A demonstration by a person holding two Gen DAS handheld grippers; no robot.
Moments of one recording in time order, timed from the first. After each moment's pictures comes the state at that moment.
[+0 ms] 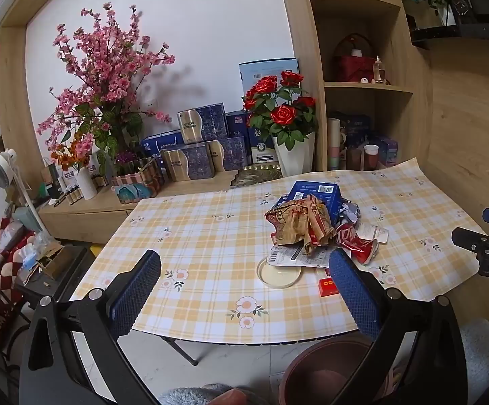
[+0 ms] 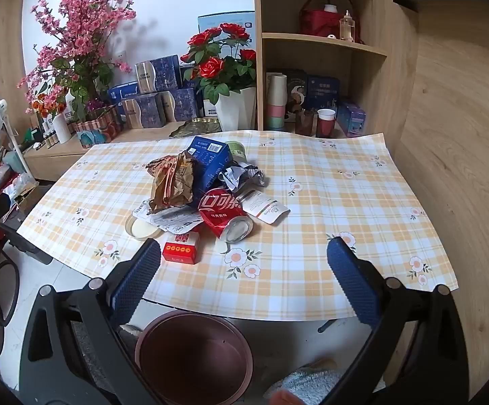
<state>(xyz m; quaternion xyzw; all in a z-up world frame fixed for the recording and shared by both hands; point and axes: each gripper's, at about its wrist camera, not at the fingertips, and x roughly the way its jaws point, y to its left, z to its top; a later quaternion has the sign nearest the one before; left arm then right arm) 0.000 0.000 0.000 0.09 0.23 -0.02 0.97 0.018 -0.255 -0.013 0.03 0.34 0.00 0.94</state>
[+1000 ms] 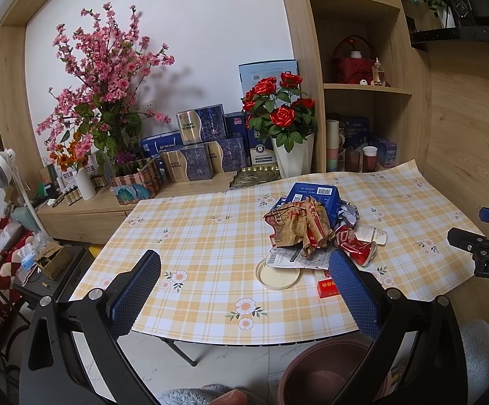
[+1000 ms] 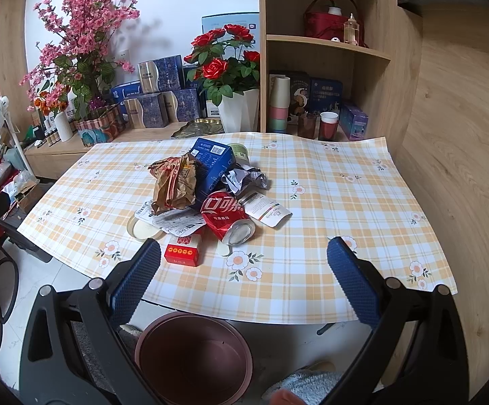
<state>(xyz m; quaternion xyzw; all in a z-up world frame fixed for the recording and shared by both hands) 0.000 0.000 0.000 0.08 0.23 -0.02 0.97 0.020 -0.253 -0.013 0.03 0.34 0.00 0.94</state>
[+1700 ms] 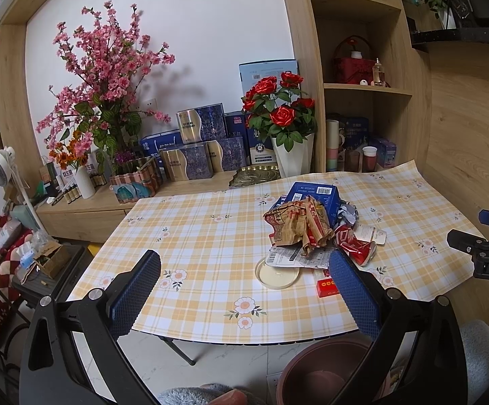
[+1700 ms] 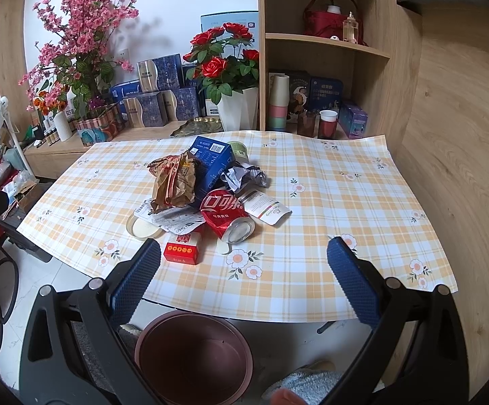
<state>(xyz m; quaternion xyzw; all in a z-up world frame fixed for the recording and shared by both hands) 0.000 0.000 0.000 0.08 0.23 -0.02 0.97 0.020 -0.253 -0.015 0.03 0.34 0.00 0.94</state>
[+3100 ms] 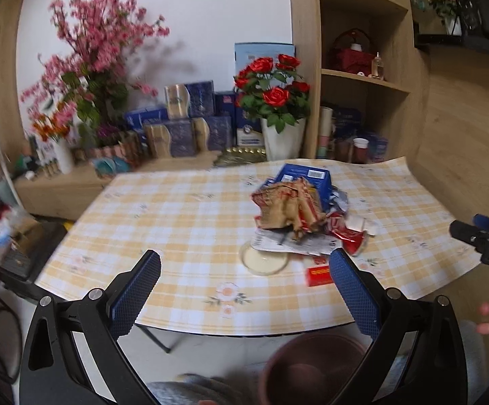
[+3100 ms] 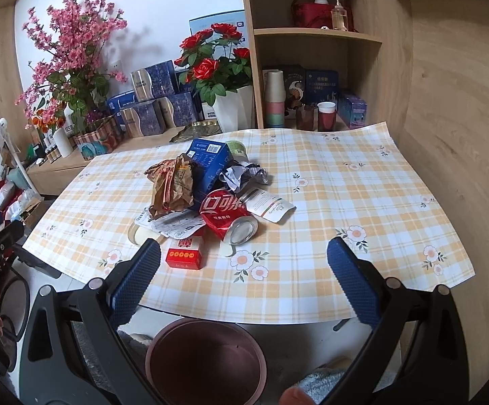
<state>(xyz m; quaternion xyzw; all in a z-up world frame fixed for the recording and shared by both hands) 0.024 0.019 -0.035 0.03 0.27 -0.06 0.96 0.027 -0.264 -0.034 0.07 0.33 0.00 0.94</state>
